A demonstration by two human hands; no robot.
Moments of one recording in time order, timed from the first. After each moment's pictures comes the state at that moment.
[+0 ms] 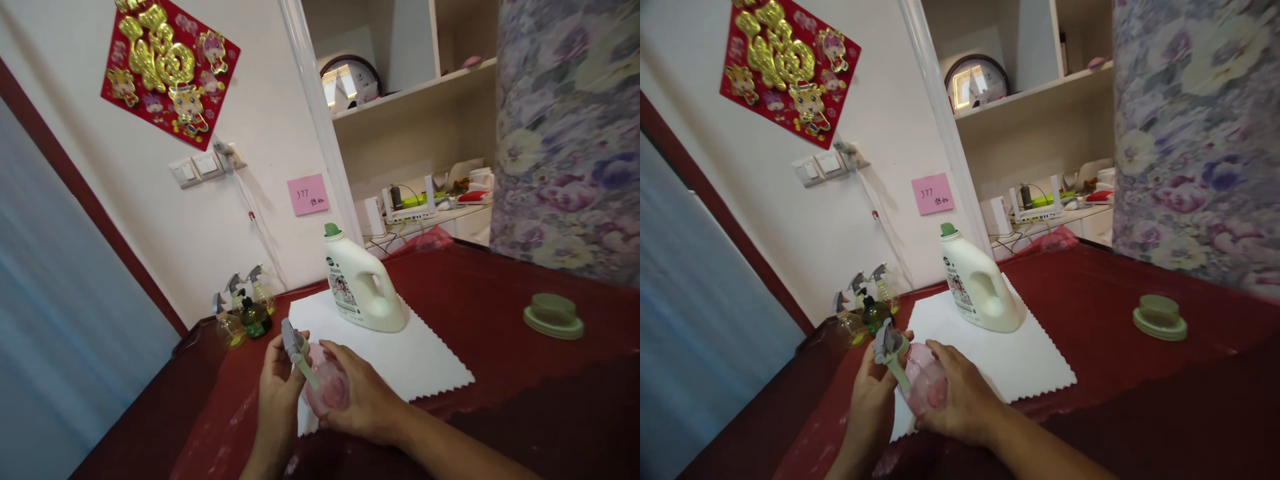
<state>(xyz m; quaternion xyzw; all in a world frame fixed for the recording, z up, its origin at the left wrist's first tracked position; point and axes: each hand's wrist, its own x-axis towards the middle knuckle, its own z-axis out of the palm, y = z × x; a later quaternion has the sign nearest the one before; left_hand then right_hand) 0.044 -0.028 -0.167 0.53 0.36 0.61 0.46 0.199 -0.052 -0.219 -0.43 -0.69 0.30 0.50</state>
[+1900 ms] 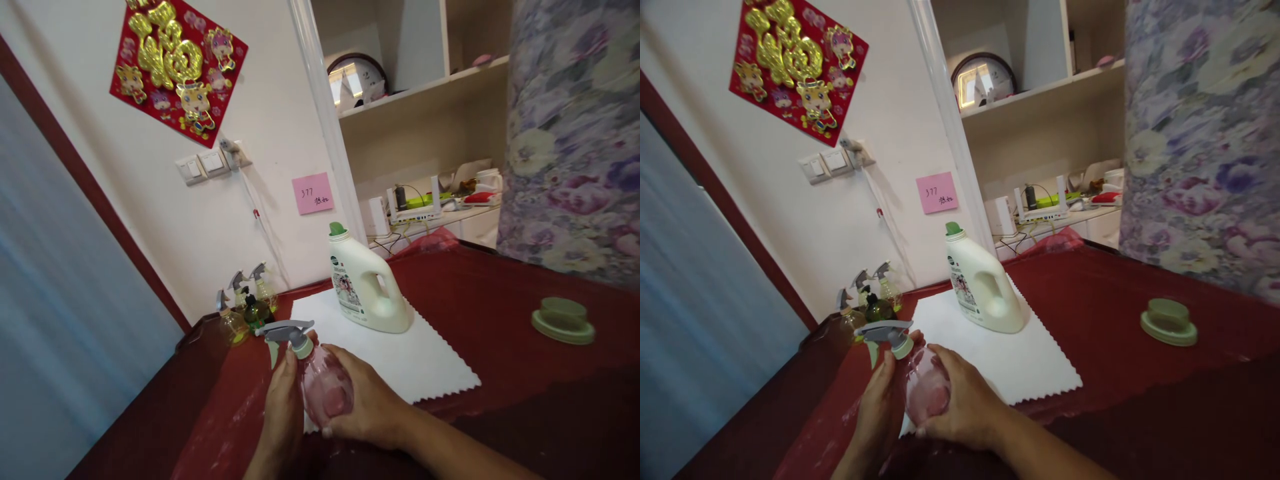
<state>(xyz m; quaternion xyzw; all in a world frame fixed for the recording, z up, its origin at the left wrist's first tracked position) 0.043 -0.024 -0.182 0.44 0.33 0.59 0.60 0.199 -0.052 -0.221 -0.42 -0.66 0.38 0.49</state>
